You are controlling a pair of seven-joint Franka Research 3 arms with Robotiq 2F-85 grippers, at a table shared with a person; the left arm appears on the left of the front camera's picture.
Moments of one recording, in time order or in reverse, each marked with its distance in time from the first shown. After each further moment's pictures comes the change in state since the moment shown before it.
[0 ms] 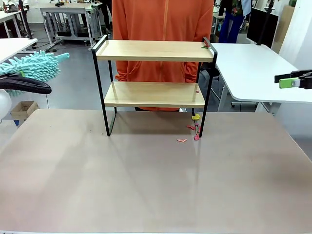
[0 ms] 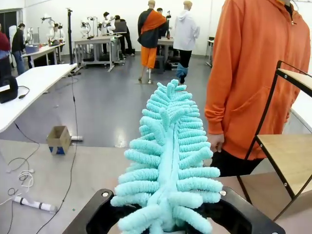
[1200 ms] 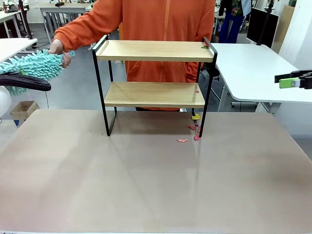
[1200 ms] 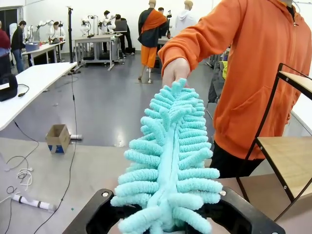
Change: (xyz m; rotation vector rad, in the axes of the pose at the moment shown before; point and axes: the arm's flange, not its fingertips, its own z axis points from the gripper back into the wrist) left arm 0.003 0.002 -0.001 0.003 0.000 0.012; right arm 0.000 0.000 0.000 0.001 0.000 0.000
